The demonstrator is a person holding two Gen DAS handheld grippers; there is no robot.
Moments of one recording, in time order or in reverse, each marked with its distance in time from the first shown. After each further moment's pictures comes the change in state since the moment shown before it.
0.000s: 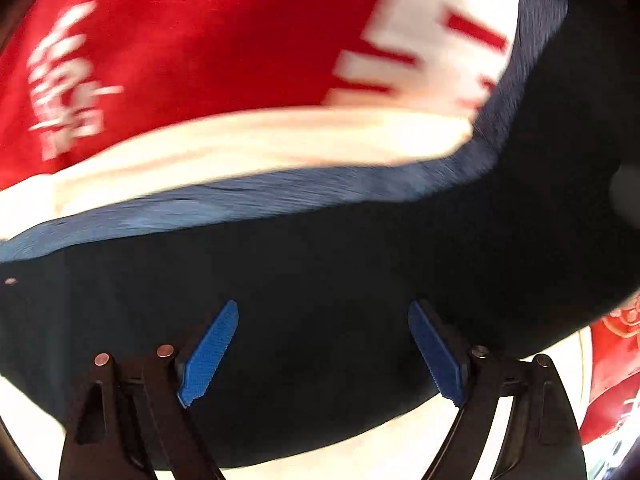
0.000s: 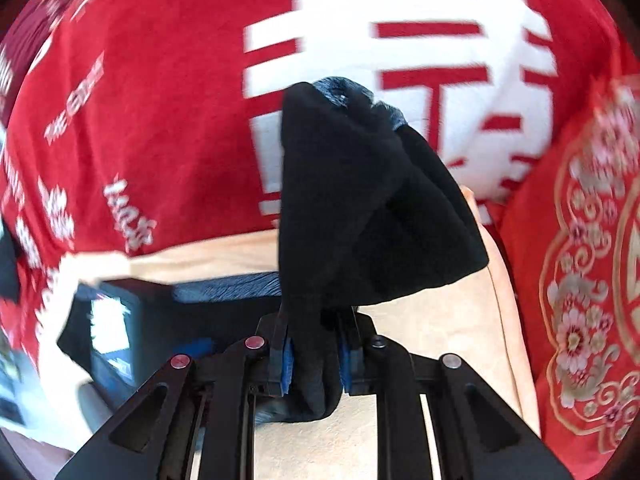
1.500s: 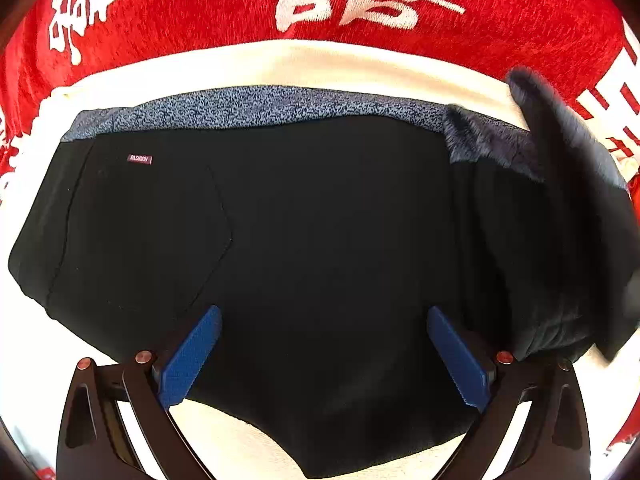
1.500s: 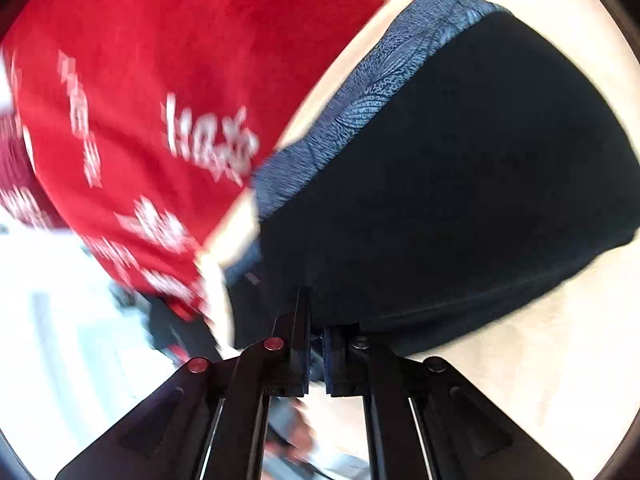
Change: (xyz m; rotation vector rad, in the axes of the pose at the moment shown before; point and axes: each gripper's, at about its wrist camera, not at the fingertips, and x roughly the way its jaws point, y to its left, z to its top) left arm 0.013 0.182 -0.053 -0.181 0.048 0.176; right arm 0.103 0.096 -0.093 0.554 0.438 0.527
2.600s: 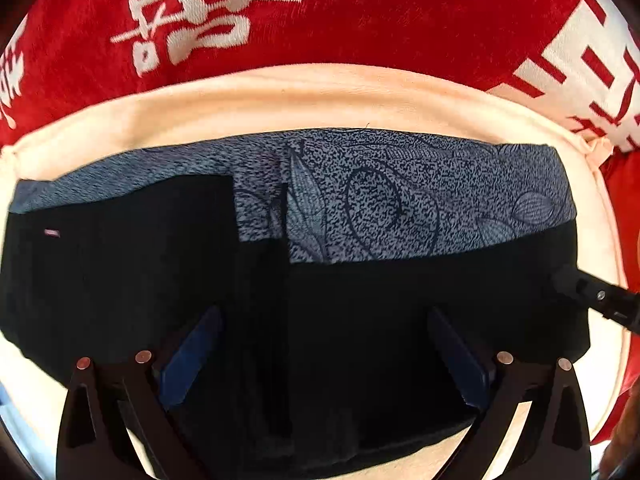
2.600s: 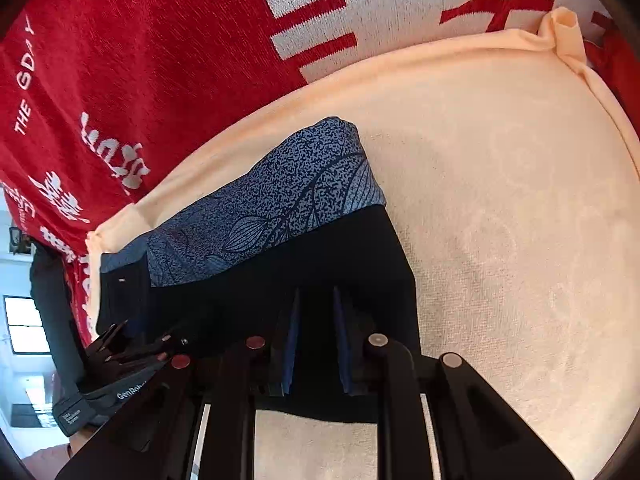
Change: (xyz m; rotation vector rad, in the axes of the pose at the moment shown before) left arm -0.002 -0.103 0.037 0.101 0.067 -0.047; right arm -0.052 -0.053 0.074 -0.235 -0.085 -0.303
